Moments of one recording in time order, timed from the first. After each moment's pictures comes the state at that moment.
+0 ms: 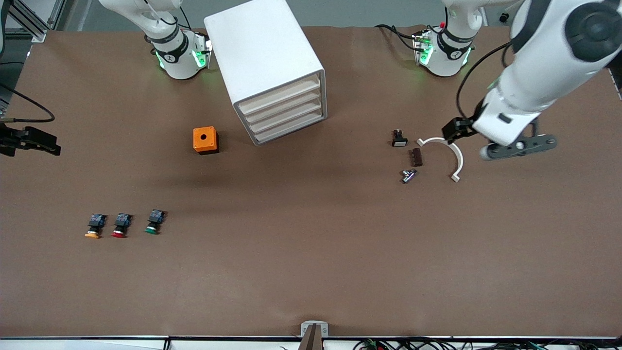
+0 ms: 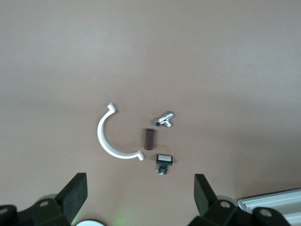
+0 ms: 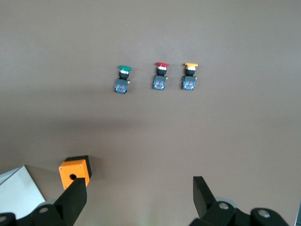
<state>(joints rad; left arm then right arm) 0.14 0.10 -0.45 -1.53 0.04 1.52 -0.47 0.01 0.18 -0.10 -1.36 -0.05 1.43 -0.13</state>
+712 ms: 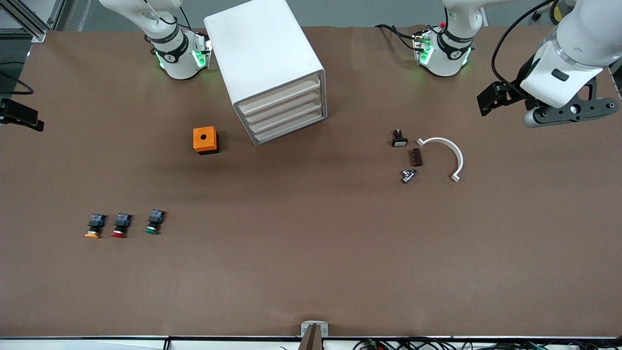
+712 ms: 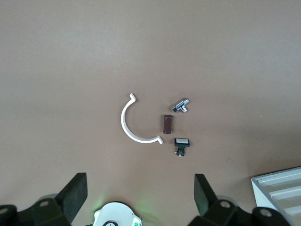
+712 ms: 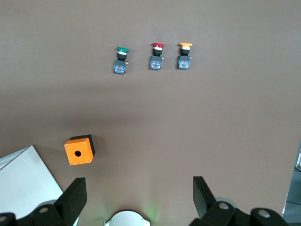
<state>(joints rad) 0.18 0.04 -0.45 -1.45 0.04 1.38 -0.37 -0.01 0.16 -0.11 -1.27 -0.04 1.29 -0.13</state>
